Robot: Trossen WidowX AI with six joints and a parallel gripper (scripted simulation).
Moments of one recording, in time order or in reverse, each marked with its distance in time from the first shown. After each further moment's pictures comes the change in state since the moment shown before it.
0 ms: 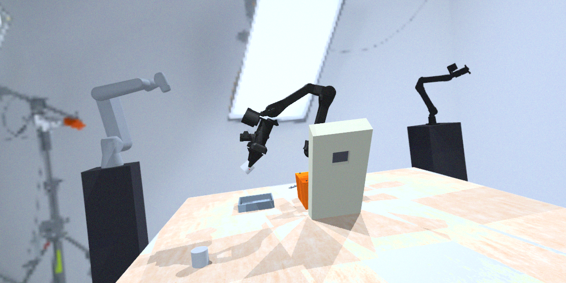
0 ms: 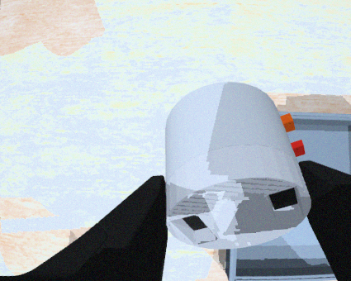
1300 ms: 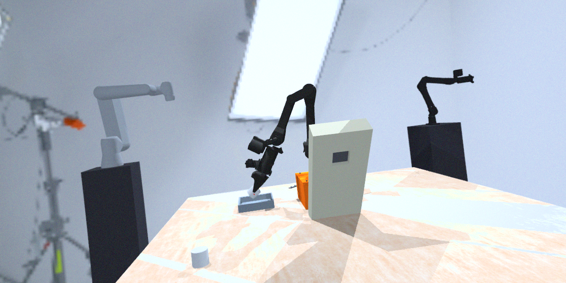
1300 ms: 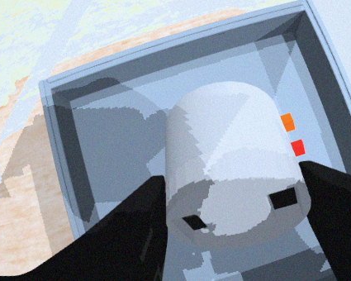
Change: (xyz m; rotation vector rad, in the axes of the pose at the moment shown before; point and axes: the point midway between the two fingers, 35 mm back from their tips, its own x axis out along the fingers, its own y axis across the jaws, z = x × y) arm 0.095 -0.088 -0.083 0.281 0.001 -0.170
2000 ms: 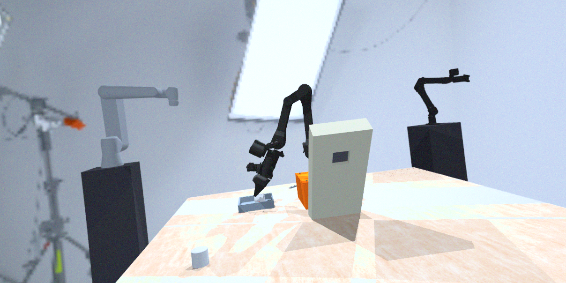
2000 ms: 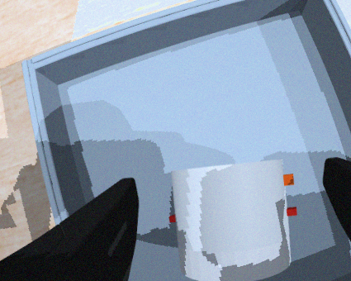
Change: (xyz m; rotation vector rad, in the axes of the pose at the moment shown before) arm 0.012 0.000 -0.013 0.000 0.008 0.000
